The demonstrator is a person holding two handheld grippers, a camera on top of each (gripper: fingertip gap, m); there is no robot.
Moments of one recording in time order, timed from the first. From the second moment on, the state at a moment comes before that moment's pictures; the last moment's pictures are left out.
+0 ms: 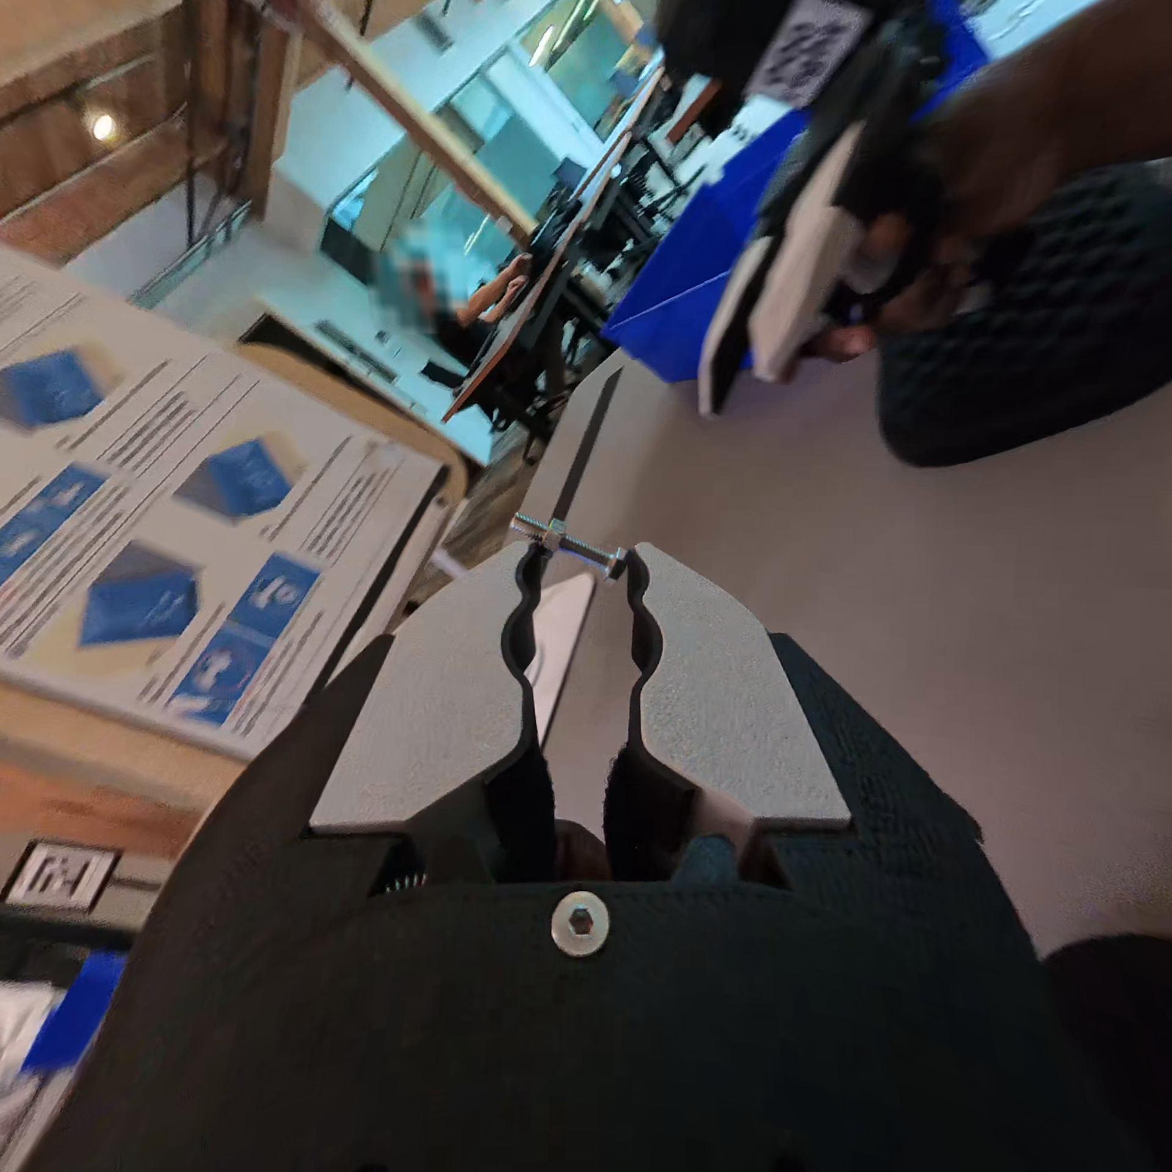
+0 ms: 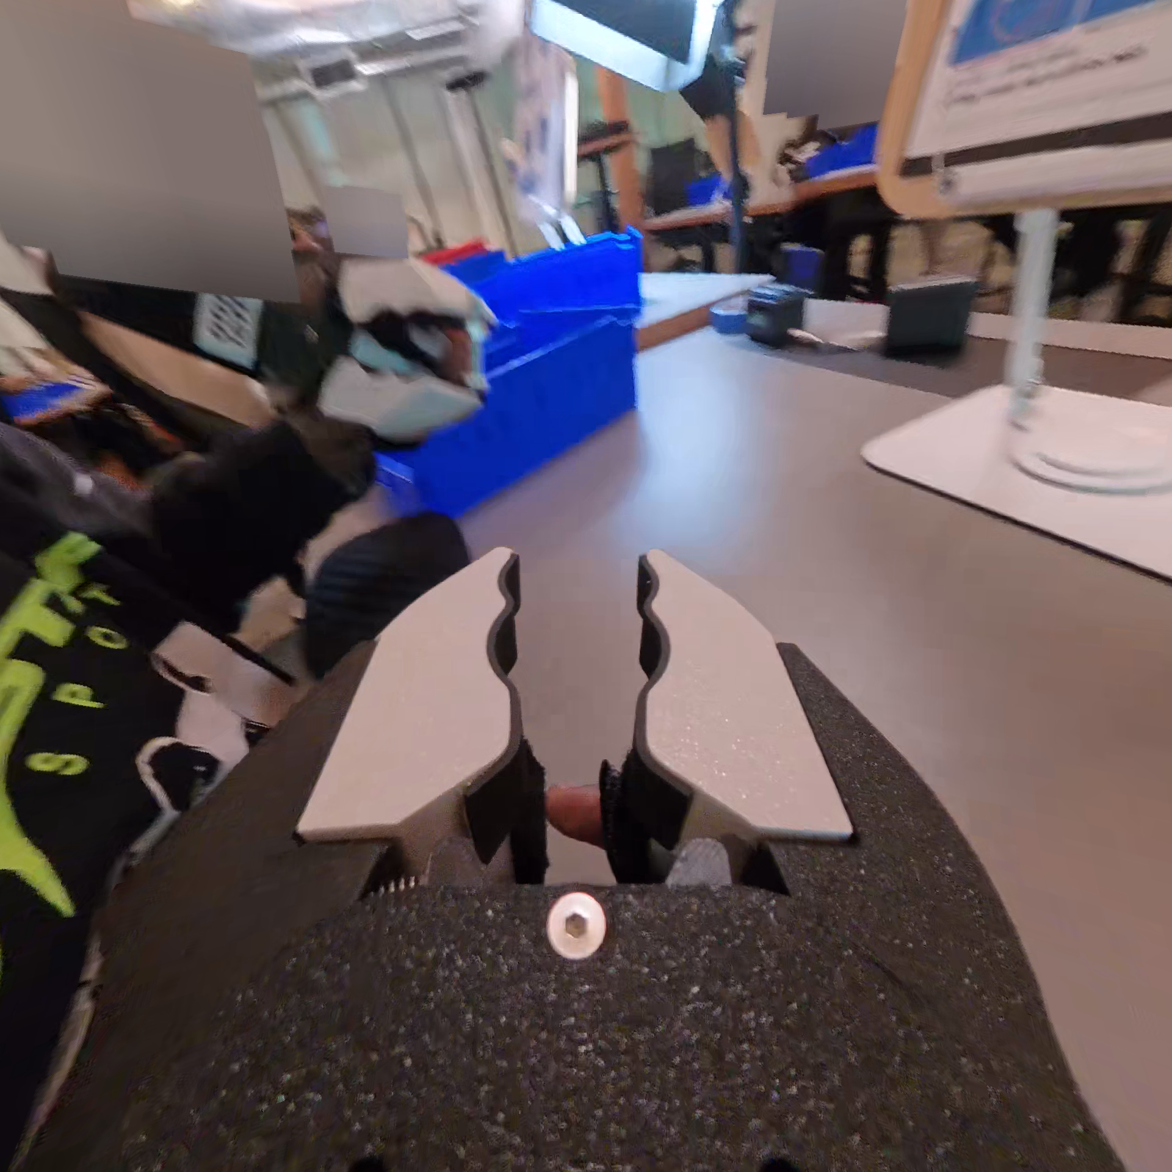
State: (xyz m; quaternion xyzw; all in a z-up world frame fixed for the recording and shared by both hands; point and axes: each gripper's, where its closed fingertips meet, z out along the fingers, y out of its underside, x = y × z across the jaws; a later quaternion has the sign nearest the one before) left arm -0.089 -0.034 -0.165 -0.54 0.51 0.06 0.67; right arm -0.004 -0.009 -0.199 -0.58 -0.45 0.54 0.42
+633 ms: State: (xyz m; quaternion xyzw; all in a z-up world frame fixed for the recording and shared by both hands) left arm -0.028 -0.034 -0.215 -0.52 0.58 0.03 0.63; right arm -0.042 -0.036 -0.204 -0.57 -0.47 0.59 0.33
